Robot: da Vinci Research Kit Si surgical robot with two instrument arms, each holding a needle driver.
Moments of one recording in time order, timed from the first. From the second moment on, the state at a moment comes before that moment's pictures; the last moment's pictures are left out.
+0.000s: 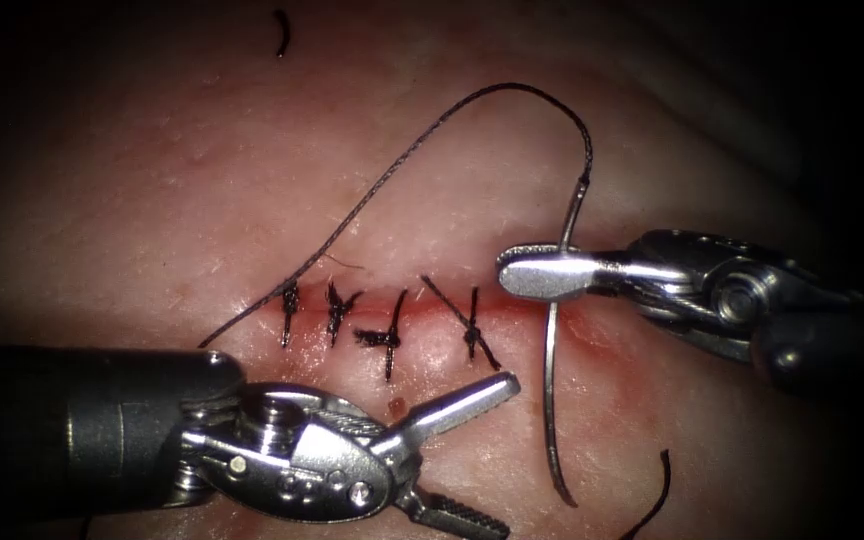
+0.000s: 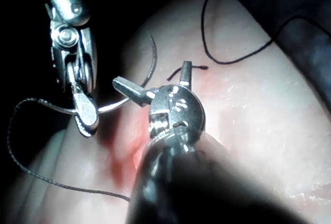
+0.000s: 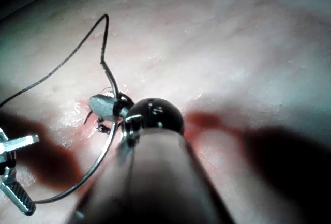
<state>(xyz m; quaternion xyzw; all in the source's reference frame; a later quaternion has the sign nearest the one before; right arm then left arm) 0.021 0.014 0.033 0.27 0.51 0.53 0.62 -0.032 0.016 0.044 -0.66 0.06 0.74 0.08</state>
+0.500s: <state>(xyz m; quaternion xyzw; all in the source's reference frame) 0.017 0.016 0.032 0.17 0.54 0.49 0.66 -0.032 0.018 0.046 -0.63 -0.08 0.74 0.23</state>
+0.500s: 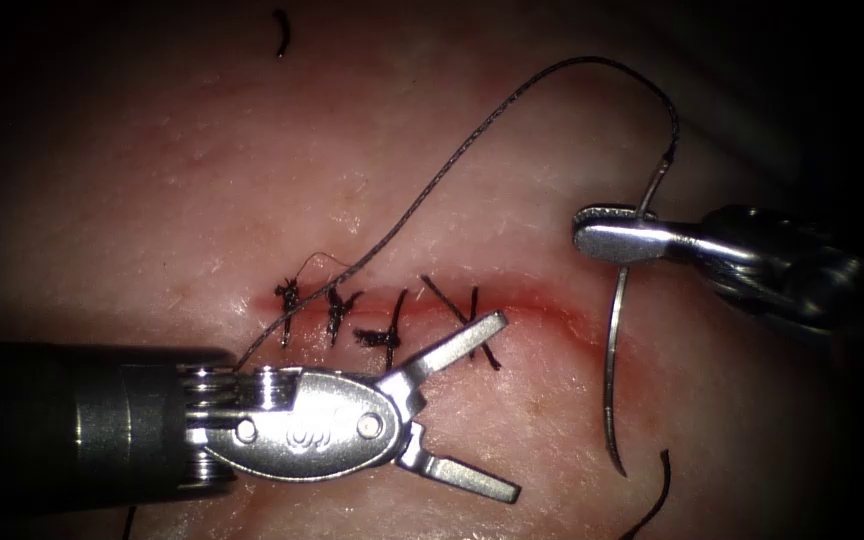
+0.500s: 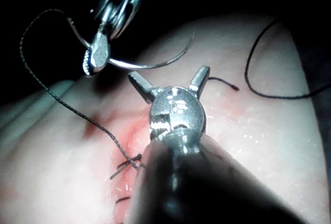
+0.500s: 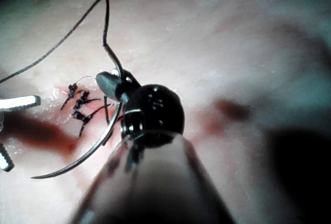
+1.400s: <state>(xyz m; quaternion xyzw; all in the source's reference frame) 0.015 0.015 0.030 0.07 0.56 0.38 0.73 -0.031 0.020 0.050 -0.59 -0.10 0.75 0.29</state>
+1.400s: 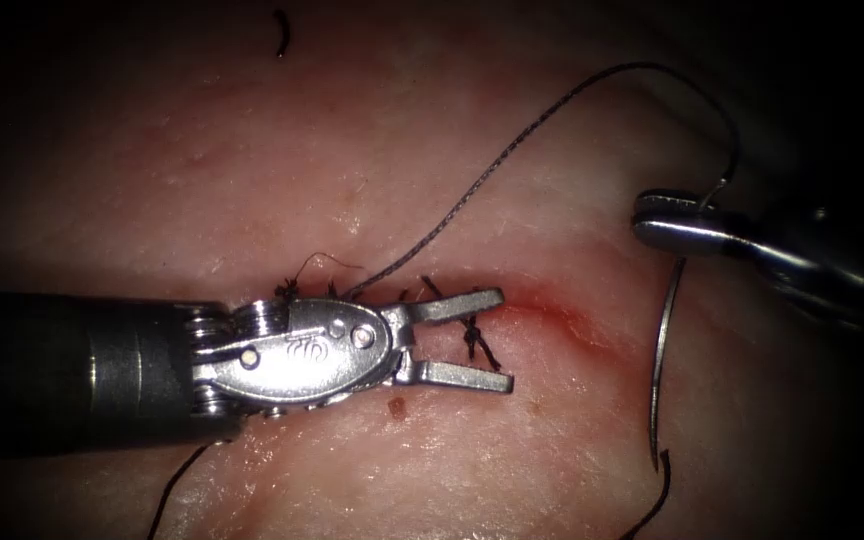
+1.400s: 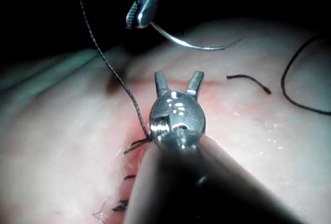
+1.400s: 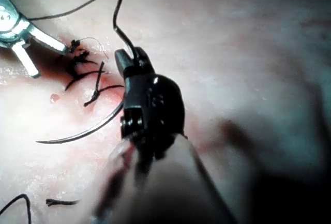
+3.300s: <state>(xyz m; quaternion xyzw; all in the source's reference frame) 0.016 0.014 0.027 0.01 0.59 0.30 0.75 -0.036 0.015 0.063 -0.45 -0.08 0.83 0.32</state>
